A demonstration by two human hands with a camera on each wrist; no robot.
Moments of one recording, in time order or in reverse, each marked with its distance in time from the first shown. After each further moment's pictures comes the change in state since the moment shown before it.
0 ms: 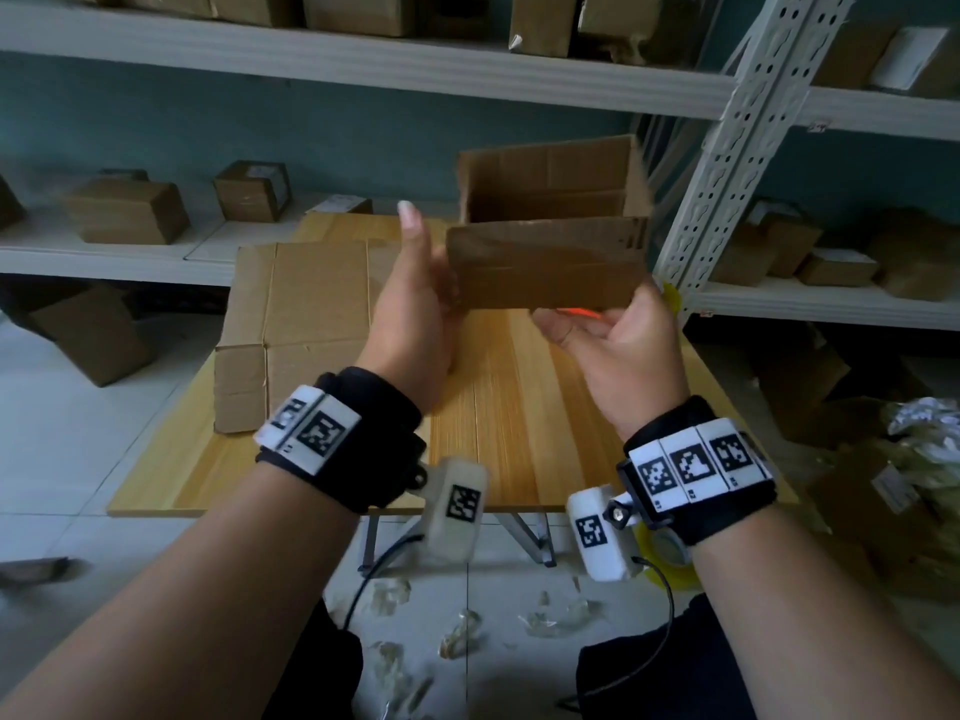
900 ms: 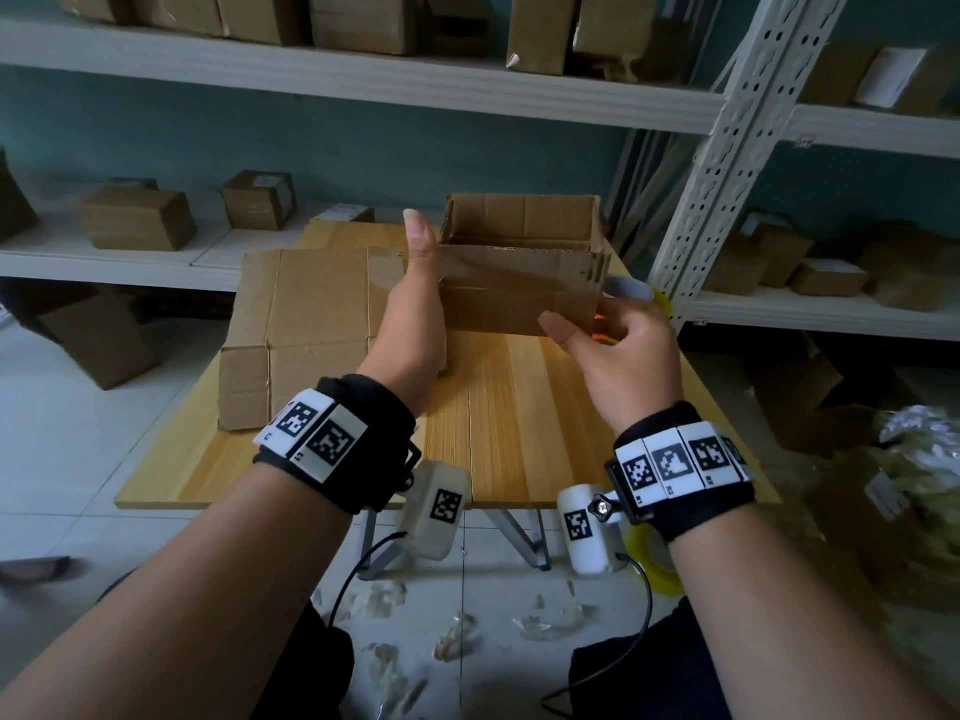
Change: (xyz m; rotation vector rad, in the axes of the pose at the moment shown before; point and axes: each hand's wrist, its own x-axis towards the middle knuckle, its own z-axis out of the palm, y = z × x) left_hand -0.014 0.012 0.009 0.288 0.065 -0.036; right_hand 0.000 0.004 -0.010 -0.241 0.108 0.007
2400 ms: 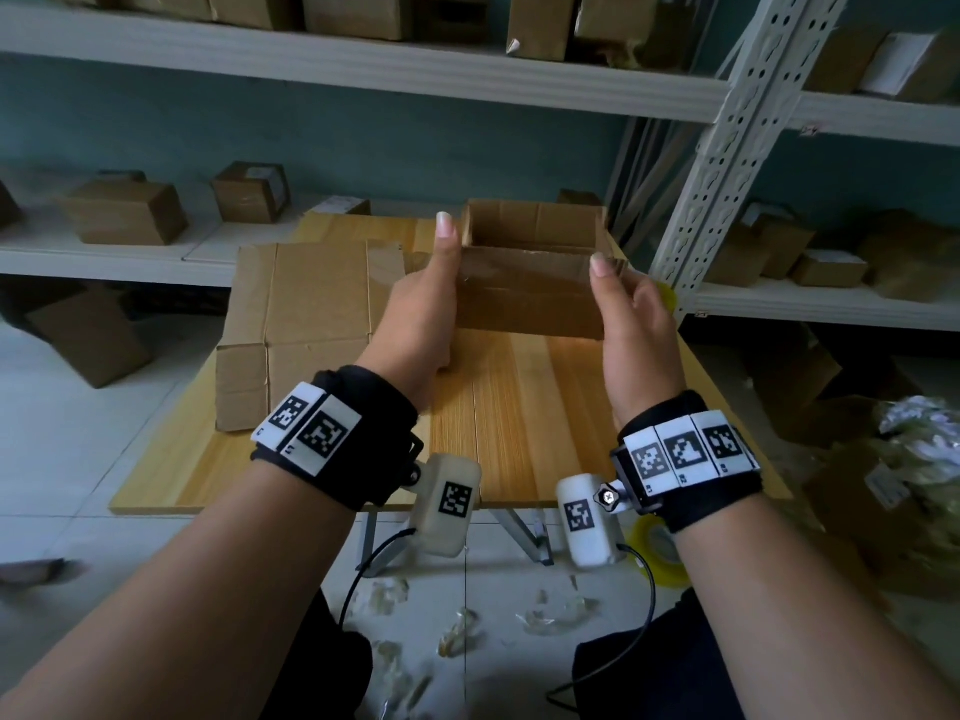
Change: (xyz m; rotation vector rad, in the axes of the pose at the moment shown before) left_hand 0.026 -0.020 -0.013 0.045 -0.093 -0.141; right_hand 0.003 -0.018 0.006 0.242 0.012 0.212
